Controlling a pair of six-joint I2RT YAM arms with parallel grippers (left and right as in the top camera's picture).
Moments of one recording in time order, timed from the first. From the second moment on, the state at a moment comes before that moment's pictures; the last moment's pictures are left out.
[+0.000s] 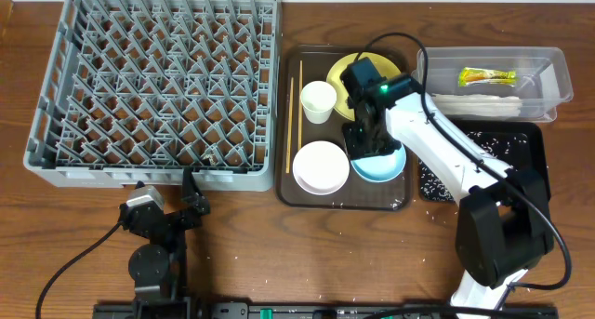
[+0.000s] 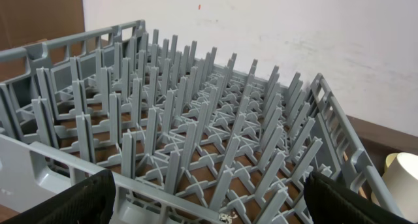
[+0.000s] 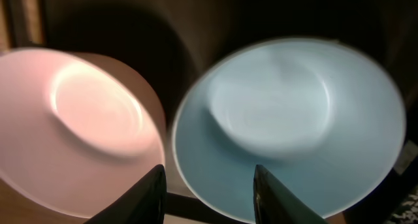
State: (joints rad) left arm 0.07 0.01 0.03 -0.12 -0.11 -0.25; right arm 0.48 1.91 1.50 -1.08 -0.04 0.33
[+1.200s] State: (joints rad) left arm 0.07 0.01 0.03 -0.12 -0.11 -0.25; right arm 0.45 1.91 1.88 -1.04 -0.12 0.24
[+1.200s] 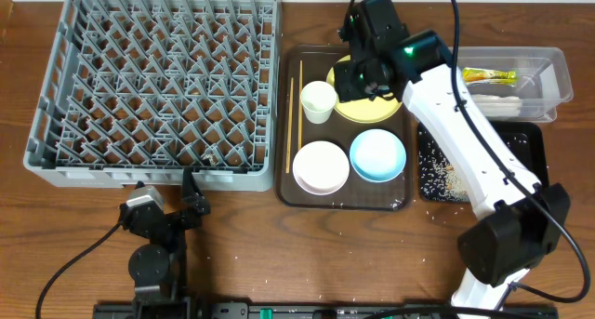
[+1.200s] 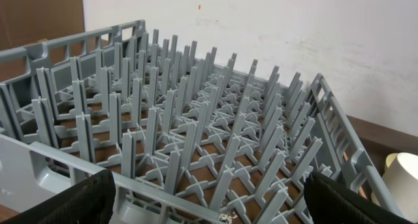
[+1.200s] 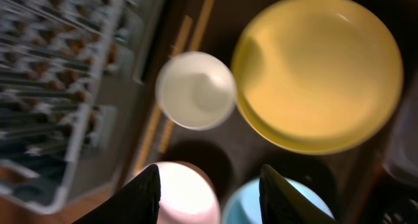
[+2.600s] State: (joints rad) left arm 0.07 0.01 0.03 -0.12 -0.10 -0.25; right arm 0.42 2.31 2.33 -1.29 -0.14 0.20
